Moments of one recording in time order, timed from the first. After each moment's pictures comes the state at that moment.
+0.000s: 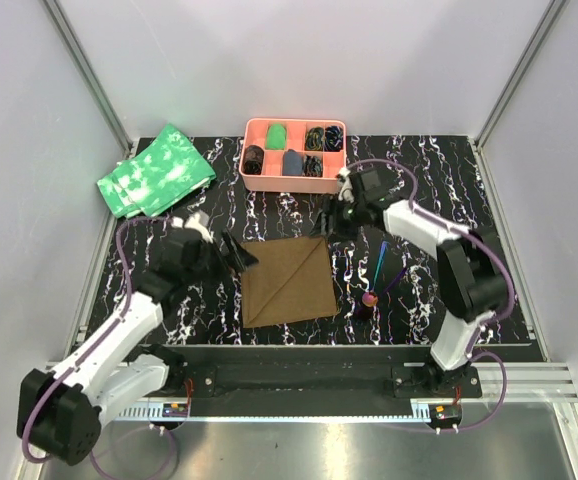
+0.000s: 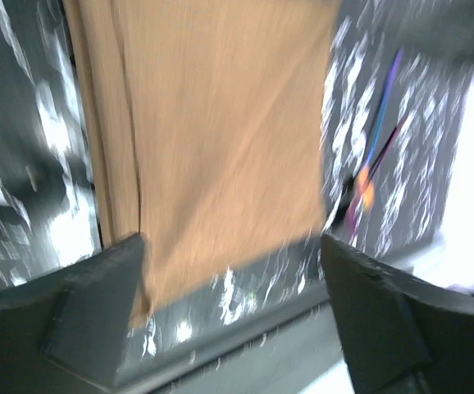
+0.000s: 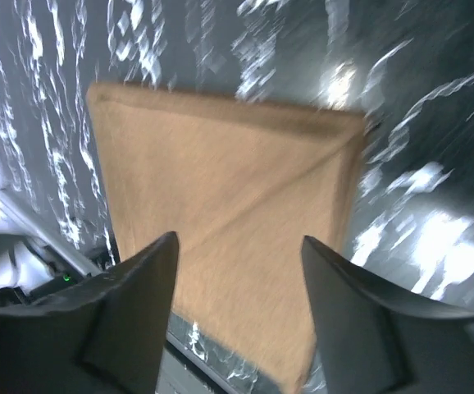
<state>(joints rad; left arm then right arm) -0.44 0.88 0.53 -0.33 0.19 -0.84 0.39 1.84 1.24 -0.31 -0.48 0.53</state>
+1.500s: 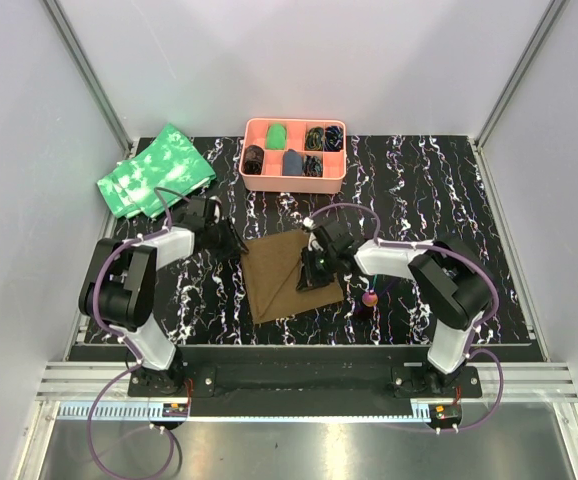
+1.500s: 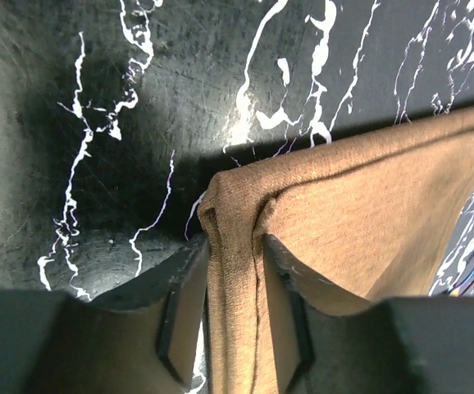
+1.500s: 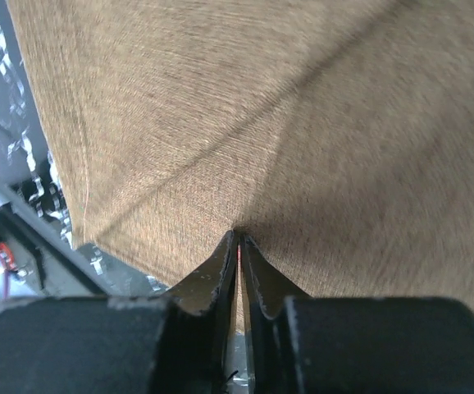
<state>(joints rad) -0.21 1.68 0.87 -0.18 0.28 -0.63 0.72 1.81 0.95 -0.12 -0.36 0.59</state>
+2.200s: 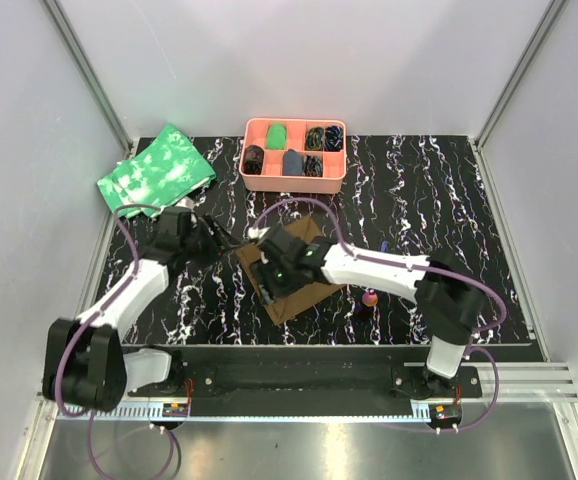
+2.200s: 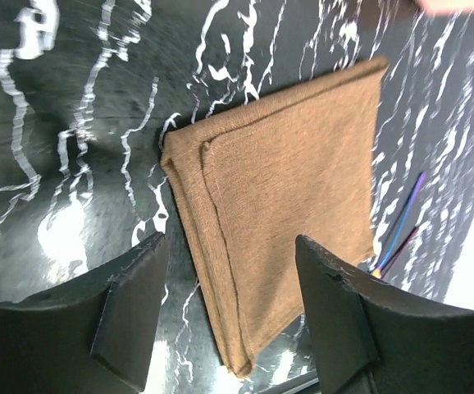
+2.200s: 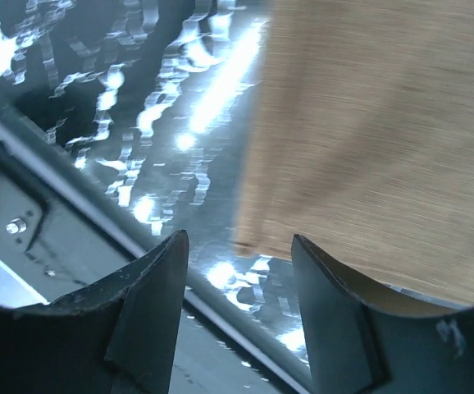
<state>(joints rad) -0.19 1.23 0.69 -0.23 0.24 -0.77 1.01 1.78 1.29 -0.50 -0.09 0.47</state>
